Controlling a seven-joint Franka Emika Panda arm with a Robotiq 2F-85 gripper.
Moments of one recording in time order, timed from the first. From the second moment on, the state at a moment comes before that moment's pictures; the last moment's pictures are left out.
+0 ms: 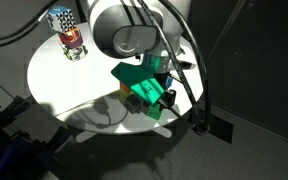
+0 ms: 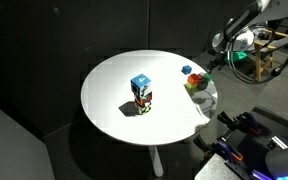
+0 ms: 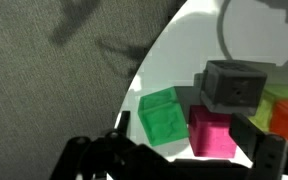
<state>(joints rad) -0.43 0.61 -0.16 -2.01 0.11 2.62 -0.39</state>
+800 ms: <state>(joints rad) -0.48 0.74 -0.15 -1.88 0.04 2.59 -0.45</state>
